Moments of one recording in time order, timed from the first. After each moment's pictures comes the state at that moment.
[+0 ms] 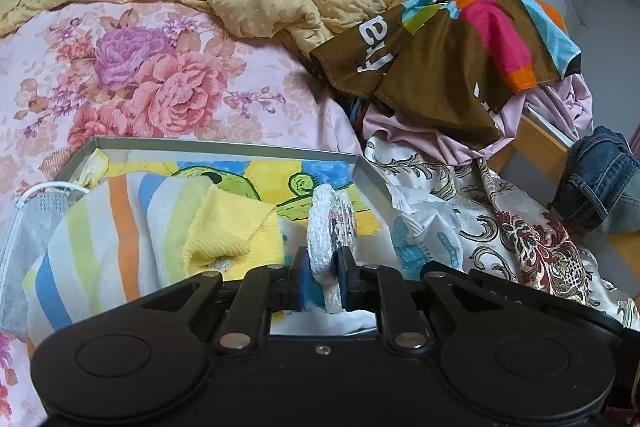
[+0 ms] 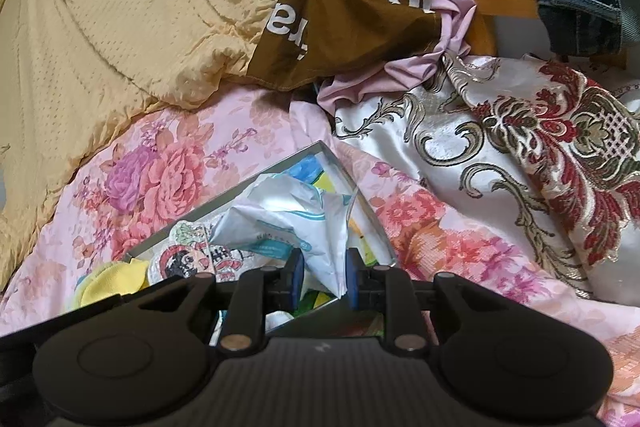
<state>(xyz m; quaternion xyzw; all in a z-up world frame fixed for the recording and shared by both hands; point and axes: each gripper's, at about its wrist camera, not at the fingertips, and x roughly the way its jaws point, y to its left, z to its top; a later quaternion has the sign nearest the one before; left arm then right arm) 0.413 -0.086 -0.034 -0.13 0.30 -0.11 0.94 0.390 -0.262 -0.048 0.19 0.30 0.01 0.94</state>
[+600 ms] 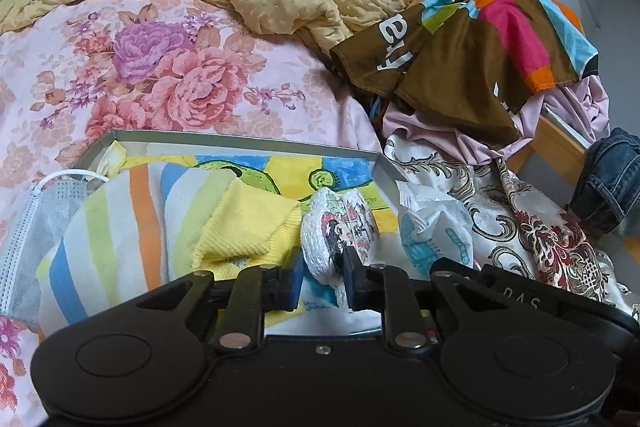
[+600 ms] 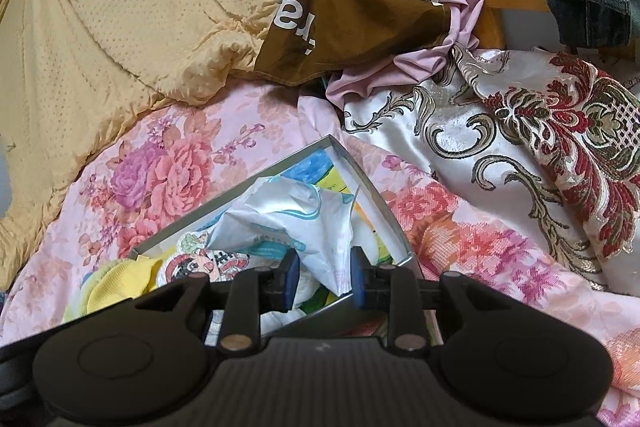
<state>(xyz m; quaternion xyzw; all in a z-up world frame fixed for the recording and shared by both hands) 0.411 -0.083 -0.040 -0.13 0.31 -0.09 0.94 0.392 -0.260 -0.050 0.20 0.30 0.03 0.93</state>
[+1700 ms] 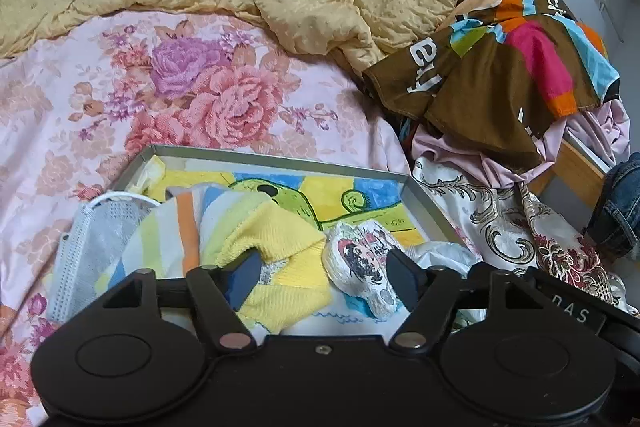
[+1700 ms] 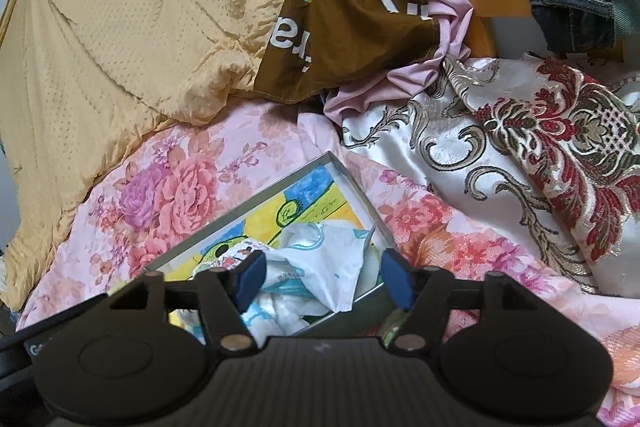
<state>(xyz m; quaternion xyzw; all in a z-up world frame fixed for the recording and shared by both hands) 0.402 -0.066 -0.020 -0.14 0.29 -0.04 0.95 0.380 -0.269 -0.039 0.22 0.28 0.02 0.93</state>
